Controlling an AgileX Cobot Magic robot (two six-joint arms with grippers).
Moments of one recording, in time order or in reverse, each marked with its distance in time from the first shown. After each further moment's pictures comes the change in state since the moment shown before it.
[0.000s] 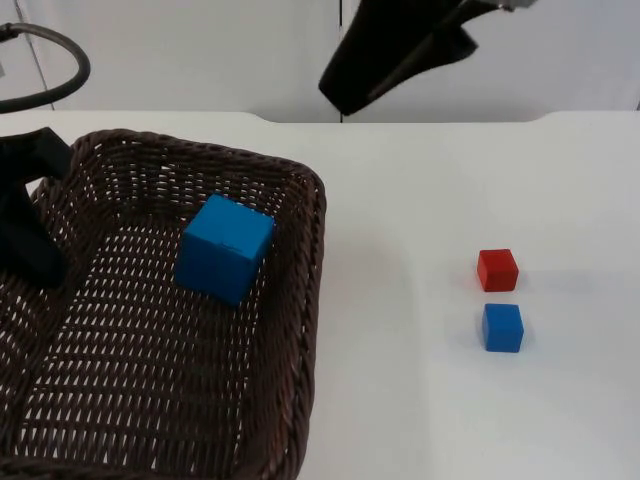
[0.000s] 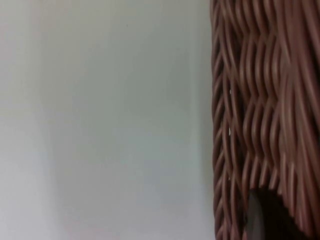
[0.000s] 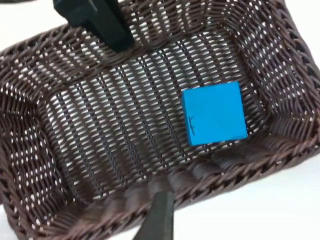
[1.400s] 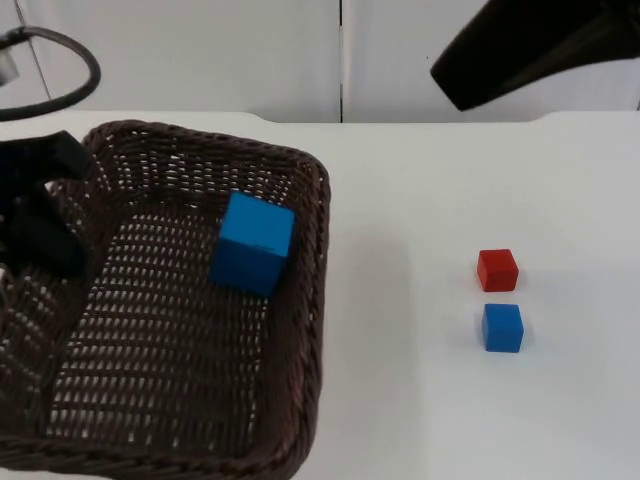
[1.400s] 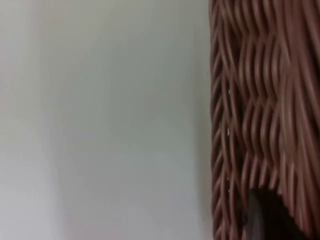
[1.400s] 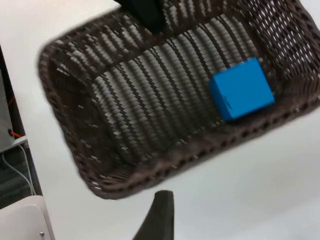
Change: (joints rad) right arm 0.000 -0.314 0.264 -0.024 -0.059 0.058; left arm 0.000 0.080 0.000 -0.123 -0.093 0.143
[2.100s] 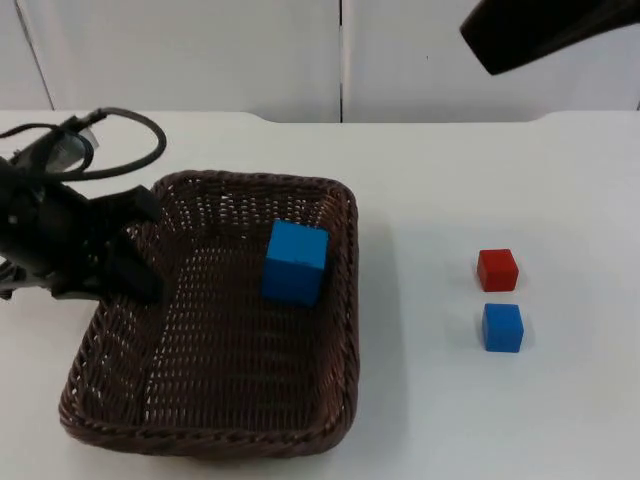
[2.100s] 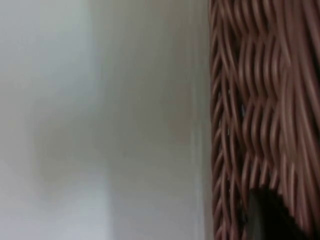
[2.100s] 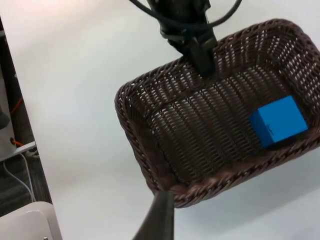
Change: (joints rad) right arm 0.000 -0.058 0.000 0.000 0.026 0.016; left arm 0.000 0.389 -0.115 -0.350 -0.076 0.347
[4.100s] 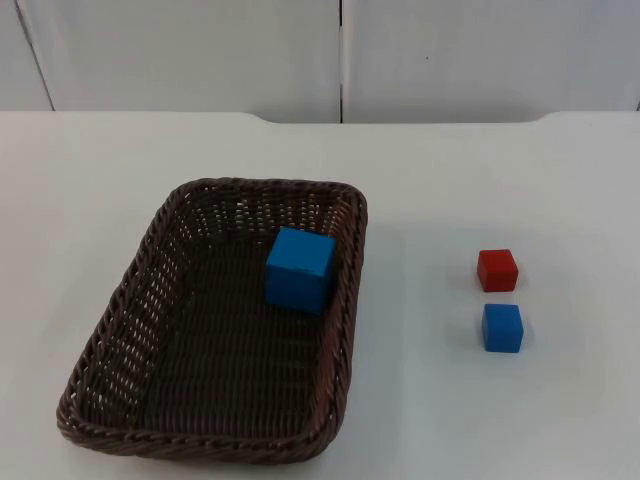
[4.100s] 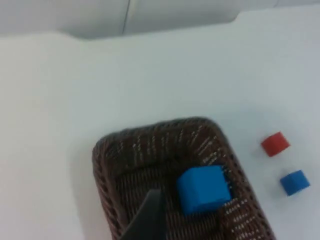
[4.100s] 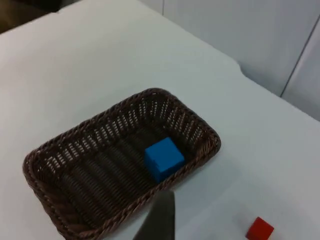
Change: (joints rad) right arm 0.000 -0.433 0.270 -0.335 -0.270 0.403; left arm 0.000 -0.814 -0.004 0.208 0.102 -0.110
